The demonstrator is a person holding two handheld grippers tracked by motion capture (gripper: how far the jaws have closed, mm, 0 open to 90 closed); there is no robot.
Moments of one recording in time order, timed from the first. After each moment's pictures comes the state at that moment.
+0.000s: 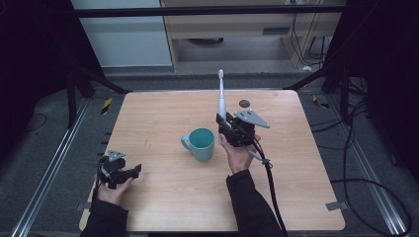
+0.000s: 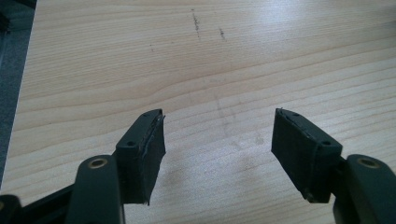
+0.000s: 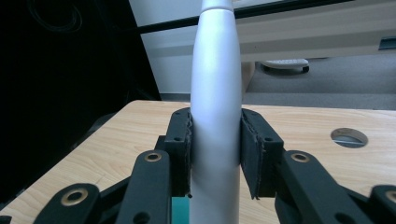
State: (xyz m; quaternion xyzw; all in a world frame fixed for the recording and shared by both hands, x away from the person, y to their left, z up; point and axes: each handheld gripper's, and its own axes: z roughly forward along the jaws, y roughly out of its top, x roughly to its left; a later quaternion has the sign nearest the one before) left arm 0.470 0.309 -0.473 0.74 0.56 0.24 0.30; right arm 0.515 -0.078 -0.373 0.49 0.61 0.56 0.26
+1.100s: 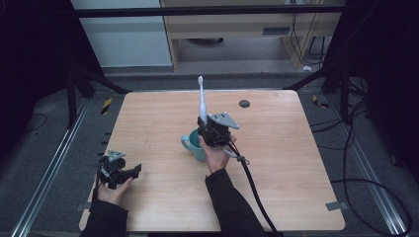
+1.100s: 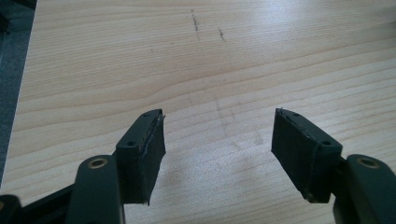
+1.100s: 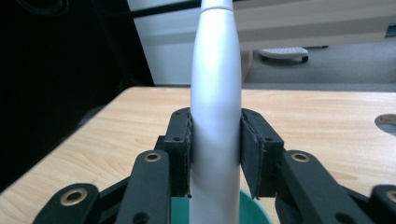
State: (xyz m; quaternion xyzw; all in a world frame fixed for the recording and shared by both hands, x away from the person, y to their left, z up) left arm 0.469 0.309 -0.473 0.74 0.55 0.24 0.30; right arm 0.540 -0.017 -0.411 0.50 0.62 0.54 0.27
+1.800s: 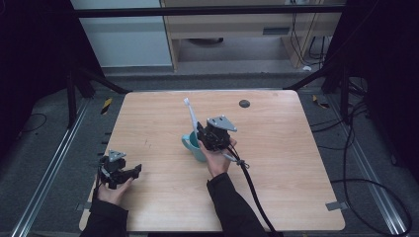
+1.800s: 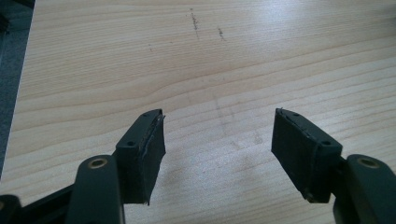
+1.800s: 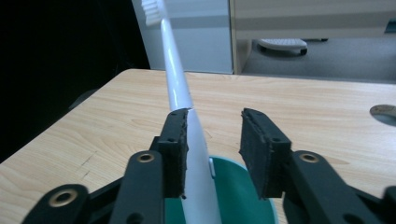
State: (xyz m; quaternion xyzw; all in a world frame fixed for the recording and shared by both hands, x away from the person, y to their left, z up) left arm 0.469 0.308 -0.473 0.74 0.55 0.24 0.30; right arm 0.529 -0.018 -0.412 0.49 0.65 0.52 0.28
